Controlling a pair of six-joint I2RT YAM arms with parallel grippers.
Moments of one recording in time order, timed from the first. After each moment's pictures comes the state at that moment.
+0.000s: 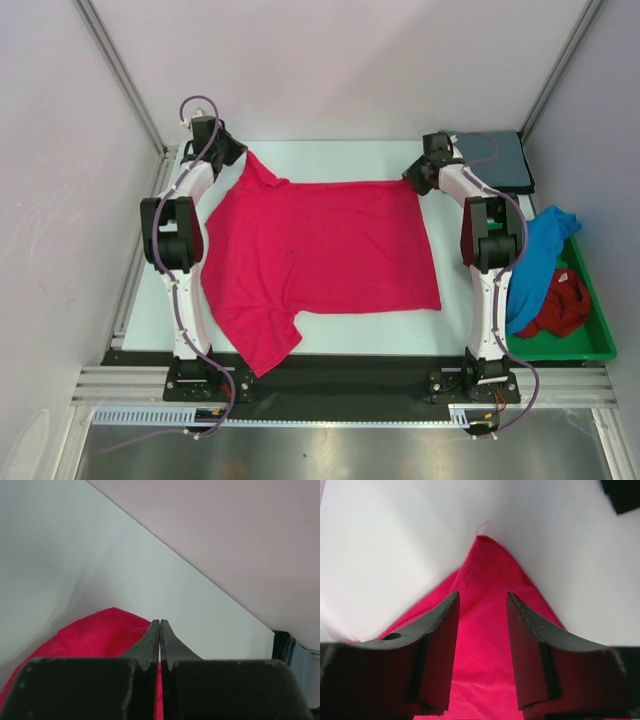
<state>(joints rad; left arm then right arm) 0.02 2.28 1.88 -0.08 0.14 -0.79 0.11 2.29 1.82 -0.35 0.06 0.89</state>
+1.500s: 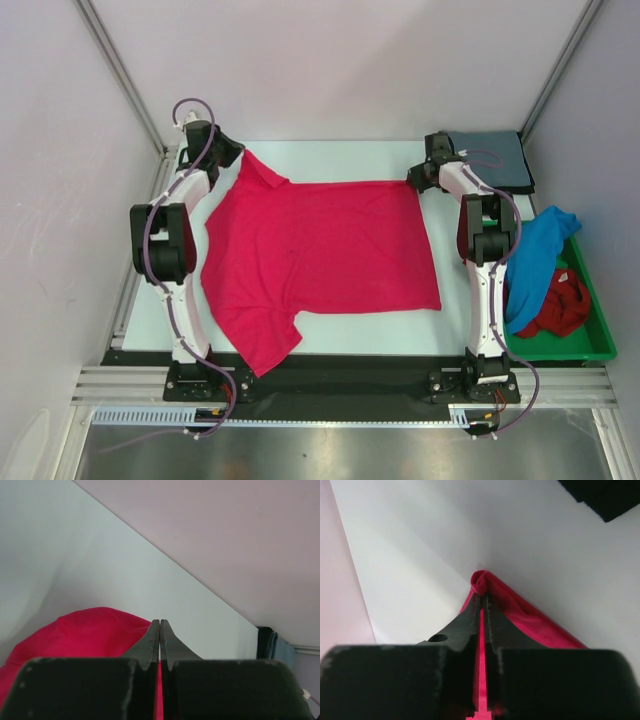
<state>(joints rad) 0.02 2.11 1.65 0.07 0.14 -0.81 0.09 2.43 1.99 -0.46 0.05 1.26</state>
